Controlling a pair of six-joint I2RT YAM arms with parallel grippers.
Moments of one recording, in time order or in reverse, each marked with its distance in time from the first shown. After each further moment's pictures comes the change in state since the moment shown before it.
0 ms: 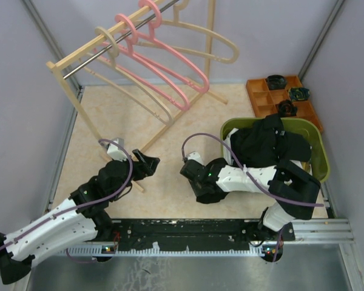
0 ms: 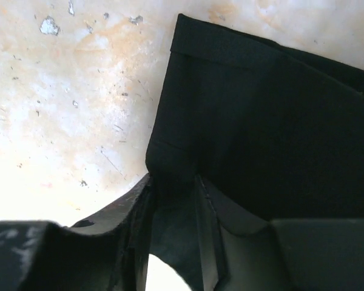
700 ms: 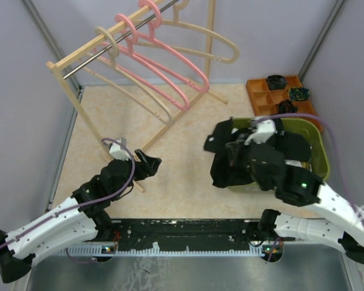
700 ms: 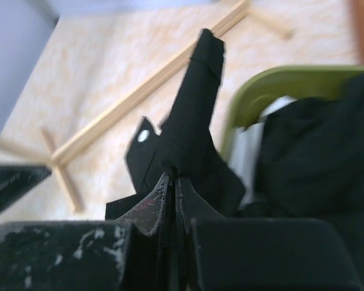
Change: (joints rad) left arm 0.000 0.029 0.000 0.010 0.013 0.001; right arm 0.003 -0.737 0.212 -0.192 0.348 0.008
